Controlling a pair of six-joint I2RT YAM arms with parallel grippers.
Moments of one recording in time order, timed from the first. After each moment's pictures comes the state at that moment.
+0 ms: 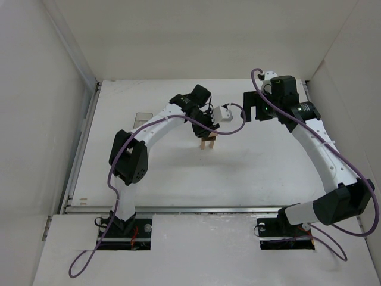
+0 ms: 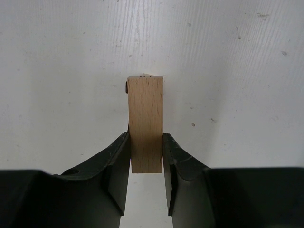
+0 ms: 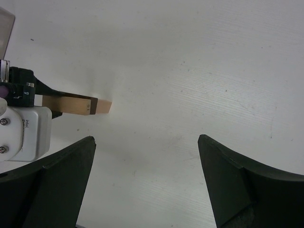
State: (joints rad) left arm -0.67 1.99 1.80 -0.88 0.37 0.68; right arm 0.28 1.38 1.46 -0.73 -0.08 0.10
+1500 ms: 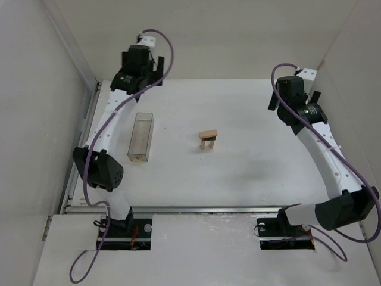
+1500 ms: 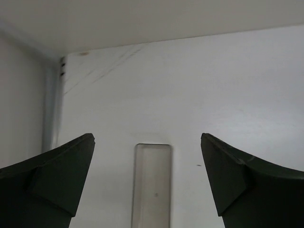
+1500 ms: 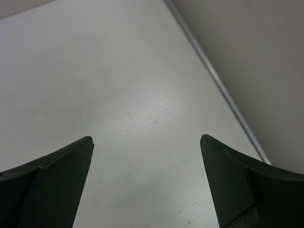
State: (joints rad) left arm -0.35 1.78 1.95 -0.65 -0.26 0.07; right arm 0.26 1.35 1.46 -0.75 0.61 0.32
